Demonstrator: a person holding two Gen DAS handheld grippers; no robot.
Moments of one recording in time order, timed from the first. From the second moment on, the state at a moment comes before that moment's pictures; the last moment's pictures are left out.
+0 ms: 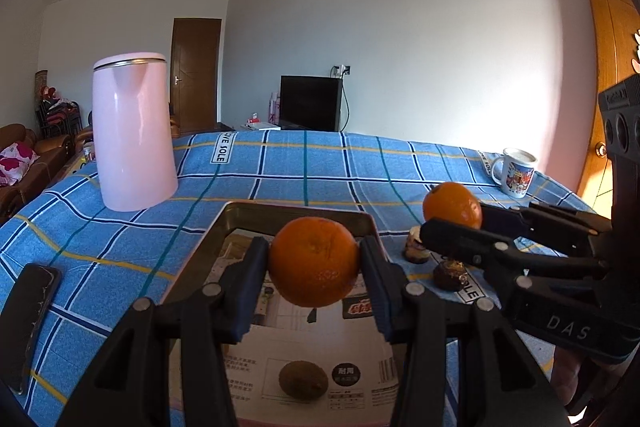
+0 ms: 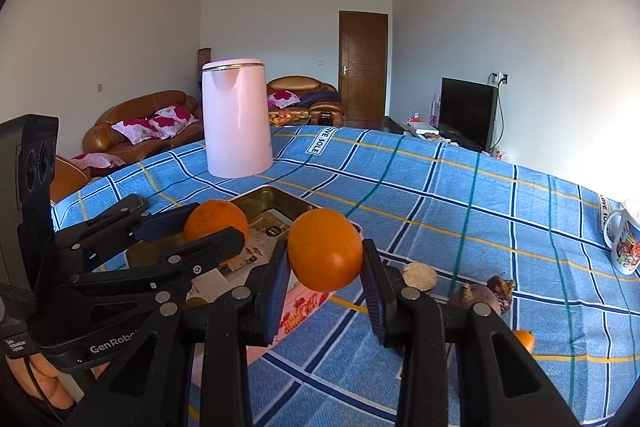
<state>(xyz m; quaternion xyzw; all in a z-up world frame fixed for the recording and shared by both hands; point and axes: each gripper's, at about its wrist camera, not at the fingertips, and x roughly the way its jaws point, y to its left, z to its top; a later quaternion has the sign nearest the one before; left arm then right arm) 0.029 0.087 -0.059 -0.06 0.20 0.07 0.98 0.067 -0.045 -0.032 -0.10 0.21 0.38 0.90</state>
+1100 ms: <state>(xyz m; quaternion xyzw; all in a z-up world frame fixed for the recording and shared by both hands) 0.045 0.143 -0.070 -0.09 0.27 0.11 0.95 0.082 0.043 -0.073 -0.17 0.31 0.40 0.85</state>
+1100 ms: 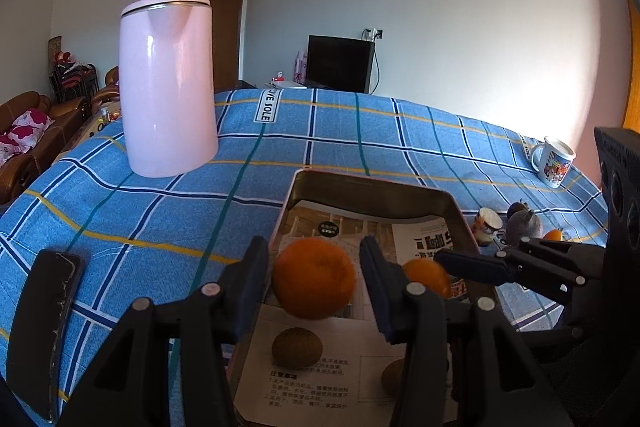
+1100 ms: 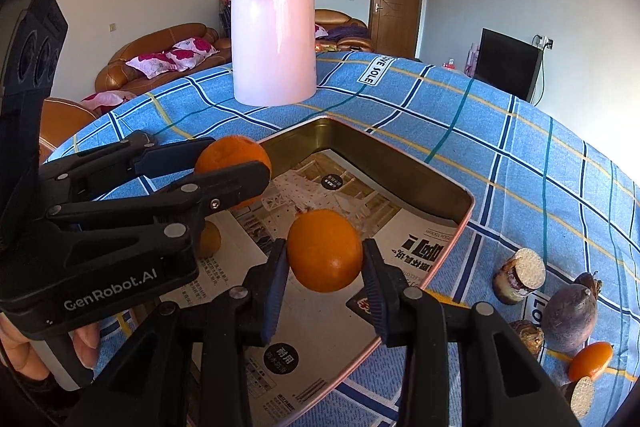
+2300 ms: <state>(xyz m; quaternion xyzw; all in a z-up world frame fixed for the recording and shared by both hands) 0.086 -0.011 -0.068 -0.01 0.30 -0.04 0.95 0.124 -0.155 -0.090 -0.02 0.40 0.24 0.88</state>
